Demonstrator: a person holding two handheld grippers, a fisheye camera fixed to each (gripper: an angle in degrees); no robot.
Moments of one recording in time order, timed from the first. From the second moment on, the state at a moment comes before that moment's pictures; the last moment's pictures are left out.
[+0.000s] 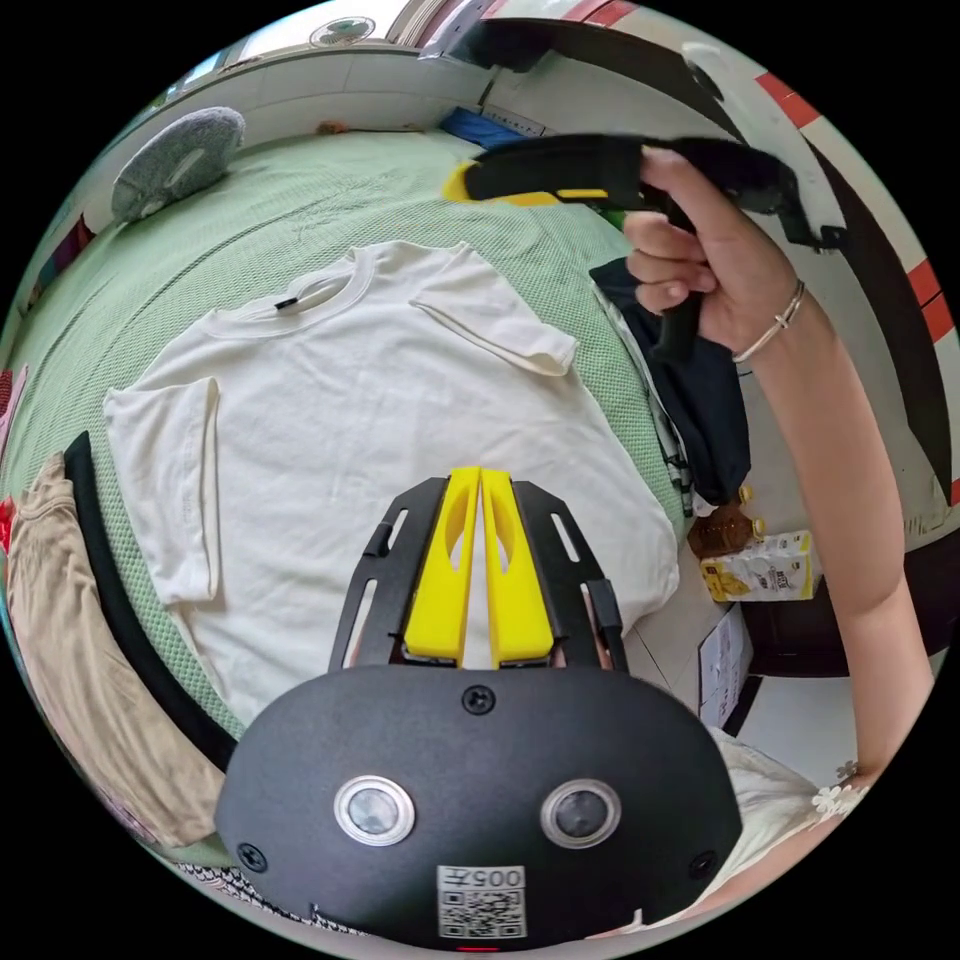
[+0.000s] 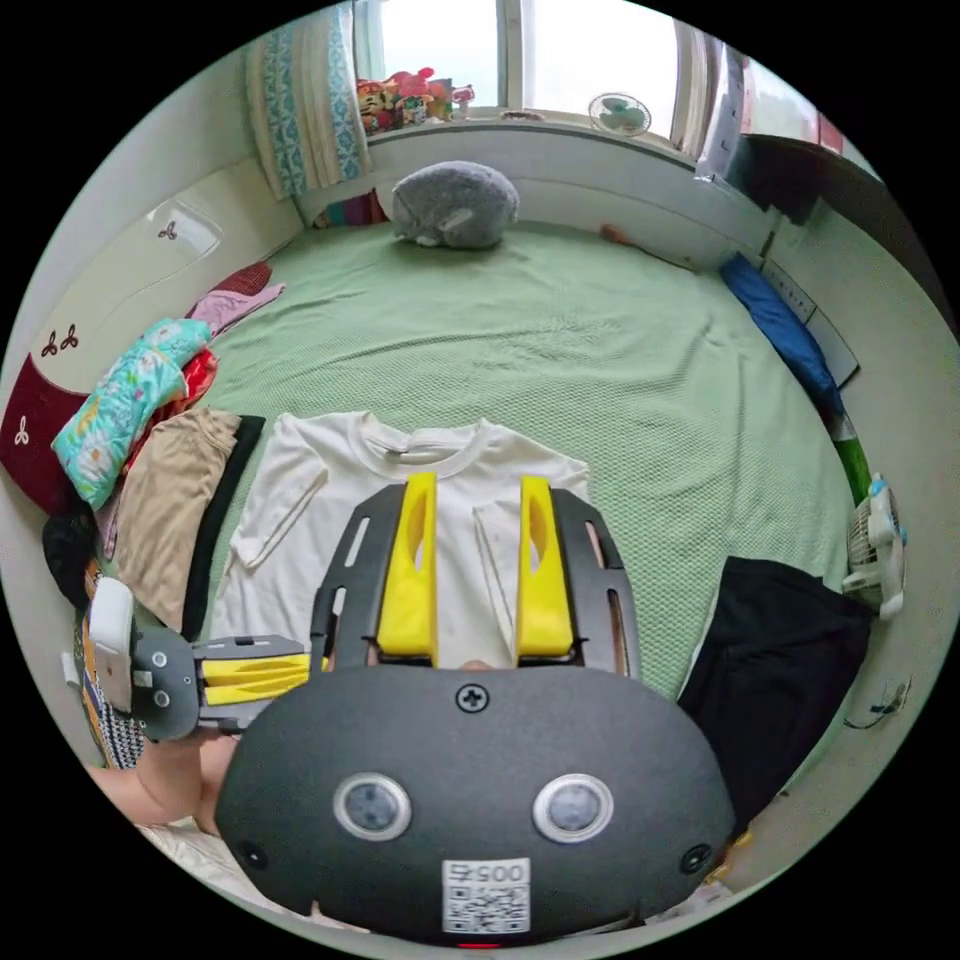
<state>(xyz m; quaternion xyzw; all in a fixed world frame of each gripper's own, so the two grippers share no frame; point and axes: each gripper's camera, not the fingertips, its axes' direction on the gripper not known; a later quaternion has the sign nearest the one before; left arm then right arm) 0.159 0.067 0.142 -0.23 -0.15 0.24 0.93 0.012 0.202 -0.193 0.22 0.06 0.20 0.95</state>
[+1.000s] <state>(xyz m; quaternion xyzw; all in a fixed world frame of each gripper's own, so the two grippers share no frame) 0.118 0.047 0.125 -0.23 -0.13 0.22 0.94 -0.093 0.212 -0.091 0.07 0.14 0.06 0.99</state>
